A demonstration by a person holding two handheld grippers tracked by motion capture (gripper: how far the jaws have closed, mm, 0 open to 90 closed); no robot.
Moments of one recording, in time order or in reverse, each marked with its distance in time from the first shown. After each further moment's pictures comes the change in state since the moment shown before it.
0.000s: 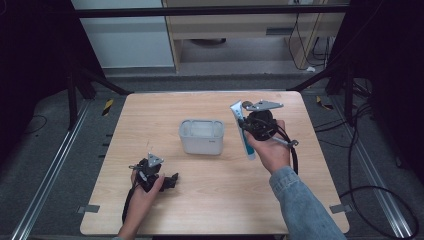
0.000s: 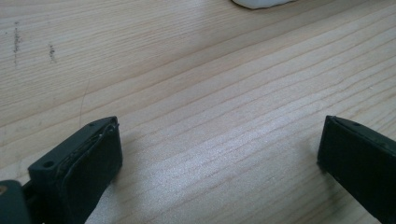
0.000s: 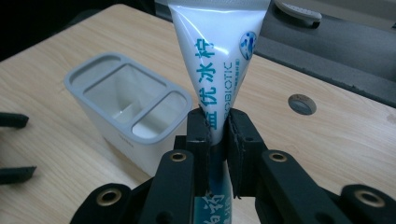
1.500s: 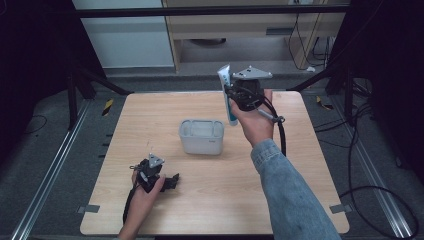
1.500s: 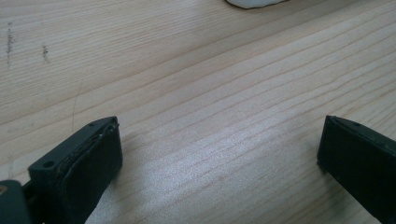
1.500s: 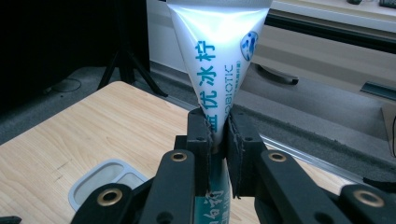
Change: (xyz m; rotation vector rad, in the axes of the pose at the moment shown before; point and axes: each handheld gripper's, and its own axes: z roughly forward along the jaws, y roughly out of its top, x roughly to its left) left arm -0.003 0.000 0.000 -0.002 -0.005 0.004; right arm 0.017 0.083 0.003 -0.201 -0.055 -0.025
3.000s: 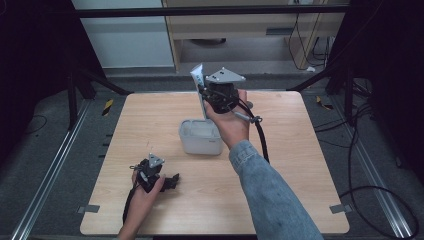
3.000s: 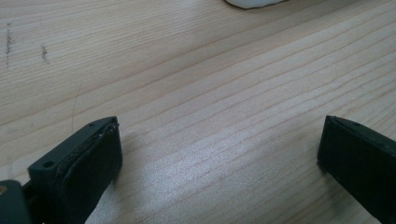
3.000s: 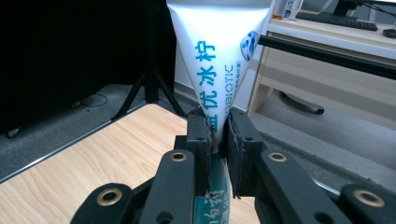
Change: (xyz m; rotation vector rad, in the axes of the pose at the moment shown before) left arm 0.000 0.000 0.000 0.001 -0.002 0.005; right arm 0.052 0.010 0.022 -0.095 0.096 -0.039
